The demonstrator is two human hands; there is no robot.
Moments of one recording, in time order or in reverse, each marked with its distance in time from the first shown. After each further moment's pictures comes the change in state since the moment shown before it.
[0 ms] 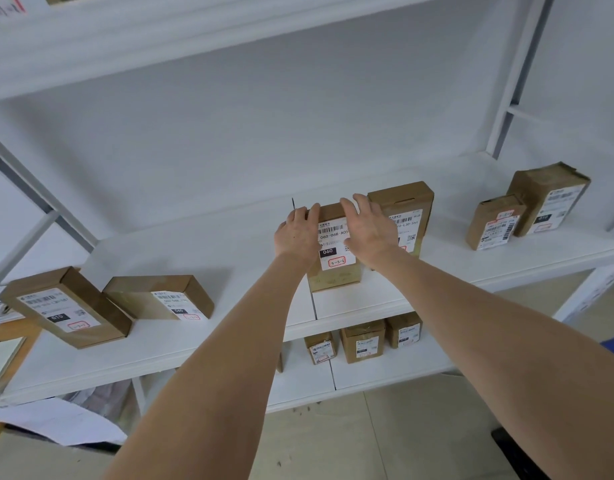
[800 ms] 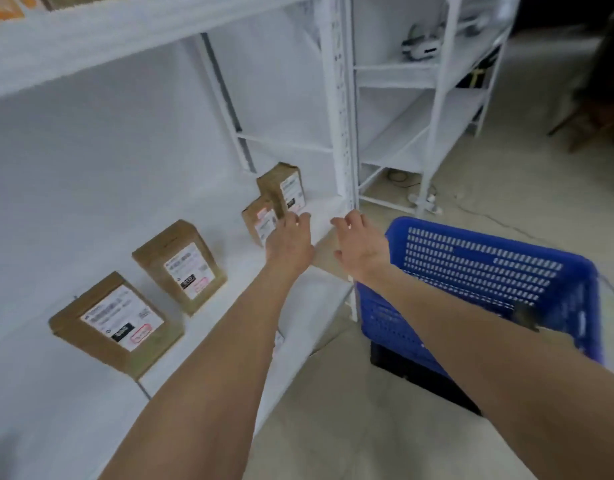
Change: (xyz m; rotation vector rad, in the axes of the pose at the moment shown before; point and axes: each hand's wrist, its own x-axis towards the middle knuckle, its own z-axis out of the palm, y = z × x) left_hand -0.079 0.316 -0.002 -0.093 -0.118 0.740; right_hand -0.244 0.226 -0.056 -0.081 0.074 0.703
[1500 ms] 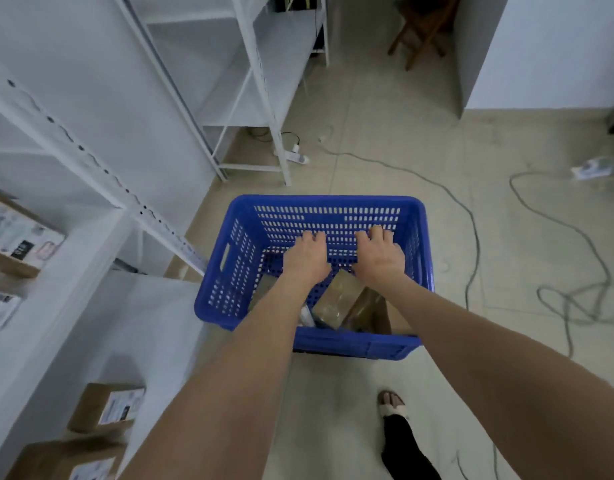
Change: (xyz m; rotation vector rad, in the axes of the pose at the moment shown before) left_hand 0.106 0.386 0.202 -0.042 -0.457 0.402; right_hand -0.061 0.406 0.103 0.053 -0.254 0.660
